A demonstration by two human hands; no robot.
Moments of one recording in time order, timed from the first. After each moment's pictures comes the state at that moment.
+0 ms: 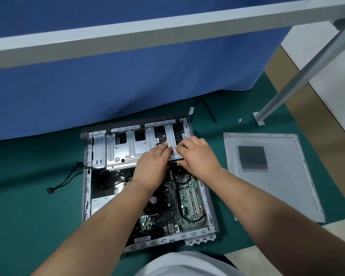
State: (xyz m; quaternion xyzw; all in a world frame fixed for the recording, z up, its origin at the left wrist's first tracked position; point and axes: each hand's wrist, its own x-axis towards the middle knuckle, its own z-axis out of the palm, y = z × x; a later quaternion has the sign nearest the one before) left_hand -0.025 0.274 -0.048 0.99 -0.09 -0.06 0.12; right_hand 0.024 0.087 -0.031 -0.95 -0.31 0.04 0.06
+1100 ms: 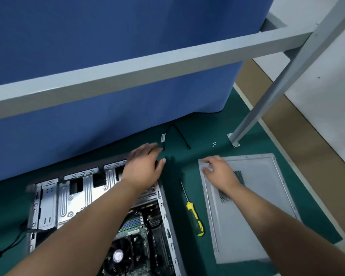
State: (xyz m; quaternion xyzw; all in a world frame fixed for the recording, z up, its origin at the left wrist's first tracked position) left_hand 0.111 0.207 -0.033 0.98 -0.07 -0.06 0.15; right_hand 0.116 -0.074 -0.070 -0.95 0.01 0.17 0.28
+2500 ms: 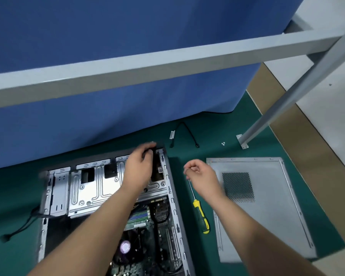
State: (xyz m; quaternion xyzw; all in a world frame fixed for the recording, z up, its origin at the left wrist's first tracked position) left_hand 0.082 0.221 -0.010 0.79 0.20 0.00 0.58; right_hand 0.084 0.022 -0.054 -0.82 0.12 0.16 0.54
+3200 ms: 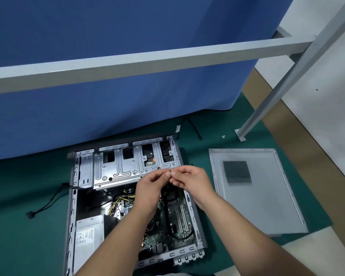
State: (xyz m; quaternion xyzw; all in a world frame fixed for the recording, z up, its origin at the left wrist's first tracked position) left_hand -0.047 0.225 -0.021 0.59 0.23 -0.09 0.77; right_hand -0.008 0.077 -0.011 -0.64 0.16 0.24 0.71
